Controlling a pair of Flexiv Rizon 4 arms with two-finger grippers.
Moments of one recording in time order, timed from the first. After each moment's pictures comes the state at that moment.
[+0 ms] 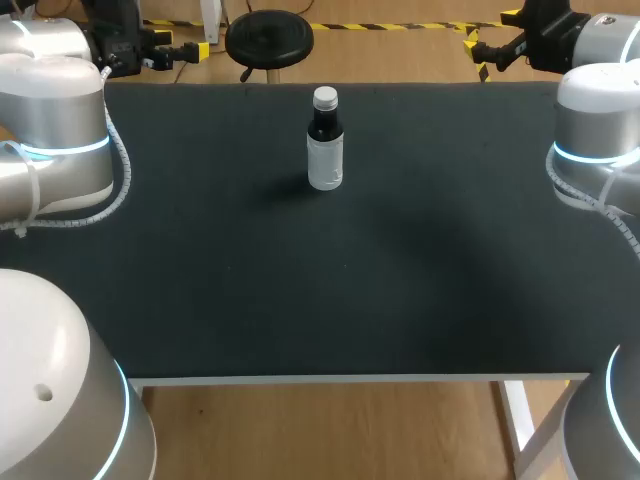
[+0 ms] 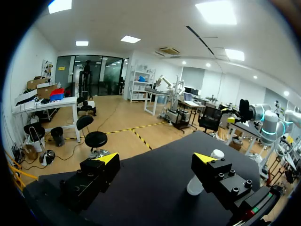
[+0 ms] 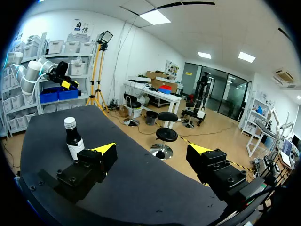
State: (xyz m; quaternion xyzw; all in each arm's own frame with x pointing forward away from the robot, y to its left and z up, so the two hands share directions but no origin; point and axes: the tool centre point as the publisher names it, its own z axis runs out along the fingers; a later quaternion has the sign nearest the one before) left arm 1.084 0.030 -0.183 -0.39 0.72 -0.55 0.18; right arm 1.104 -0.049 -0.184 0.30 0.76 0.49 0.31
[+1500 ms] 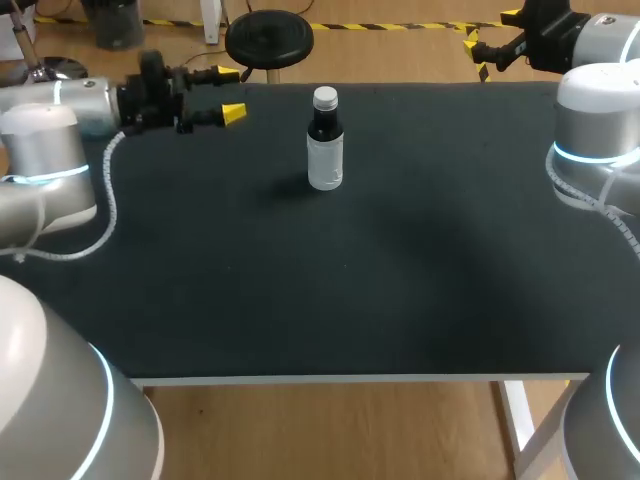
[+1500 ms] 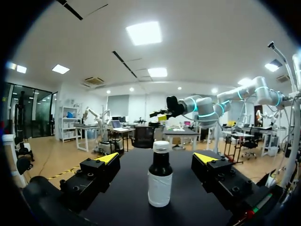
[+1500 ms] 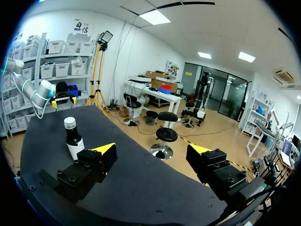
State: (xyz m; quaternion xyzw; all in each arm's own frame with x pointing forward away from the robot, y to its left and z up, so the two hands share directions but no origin) left arm 1.034 -0.060 -0.244 -0.05 0.69 -0.72 0.04; right arm 1.104 -0.049 -0.184 0.30 0.76 0.49 0.31
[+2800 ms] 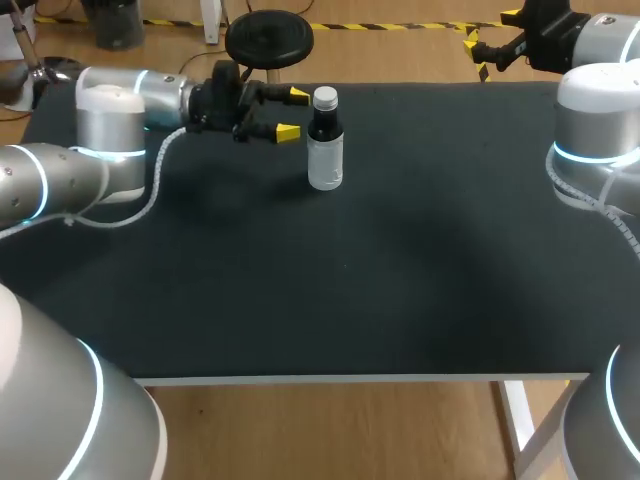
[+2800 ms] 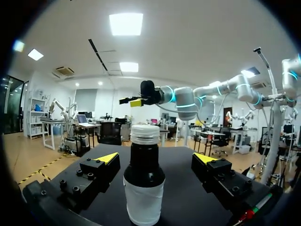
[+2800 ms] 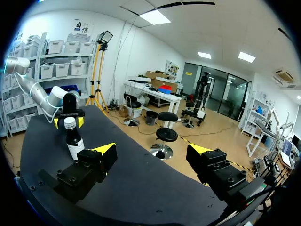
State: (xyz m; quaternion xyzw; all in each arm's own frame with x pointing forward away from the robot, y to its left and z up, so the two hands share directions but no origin) left arm 1.030 -0.159 -0.284 0.05 0.69 -0.71 -0.09; right arm 1.104 -0.049 -0.184 0.30 0.76 0.49 0.31
